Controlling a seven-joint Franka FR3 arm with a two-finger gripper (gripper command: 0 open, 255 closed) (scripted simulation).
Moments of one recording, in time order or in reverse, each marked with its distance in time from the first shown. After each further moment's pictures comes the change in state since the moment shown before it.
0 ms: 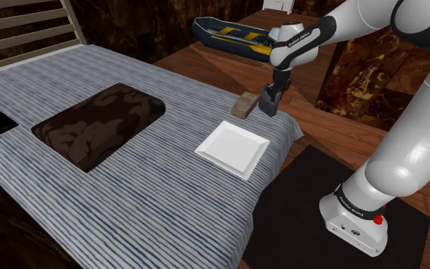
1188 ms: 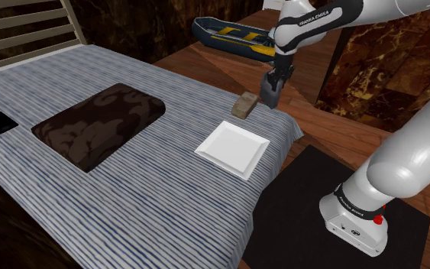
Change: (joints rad) arm 0.043 -0.179 0.032 0.016 -0.046 -0.196 0.085
